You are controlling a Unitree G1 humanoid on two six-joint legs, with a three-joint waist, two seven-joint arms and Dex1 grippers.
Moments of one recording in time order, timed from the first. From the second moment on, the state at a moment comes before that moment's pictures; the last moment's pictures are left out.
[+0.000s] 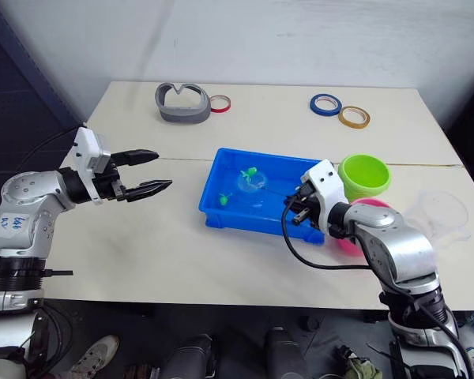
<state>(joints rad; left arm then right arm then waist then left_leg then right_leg) -0.59 0.72 0.14 0.15 -0.37 0.29 -1.01 -0.46 -0.57 -0.01 -0.35 0.40 1.00 0.57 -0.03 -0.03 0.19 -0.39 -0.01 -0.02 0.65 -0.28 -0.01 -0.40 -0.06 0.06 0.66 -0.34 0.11</state>
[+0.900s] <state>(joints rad) -0.94 0.58 0.01 0.52 -0.31 0.16 -1.17 -0.29 -0.74 -0.50 -0.43 0.55 1.05 0.54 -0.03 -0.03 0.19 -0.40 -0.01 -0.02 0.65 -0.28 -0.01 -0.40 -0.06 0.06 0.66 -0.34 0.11</state>
